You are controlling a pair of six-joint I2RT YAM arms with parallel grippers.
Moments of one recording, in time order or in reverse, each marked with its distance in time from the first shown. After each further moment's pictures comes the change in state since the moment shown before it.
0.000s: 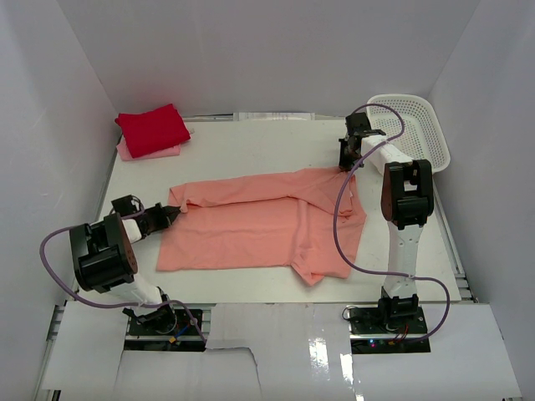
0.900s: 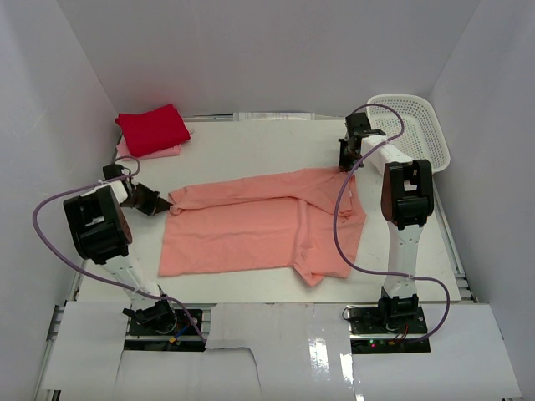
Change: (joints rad) left arm 0.016 0.289 0.564 -0.600 -0.059 0.880; right arm 0.000 0.000 0.000 0.000 -0.005 -0.003
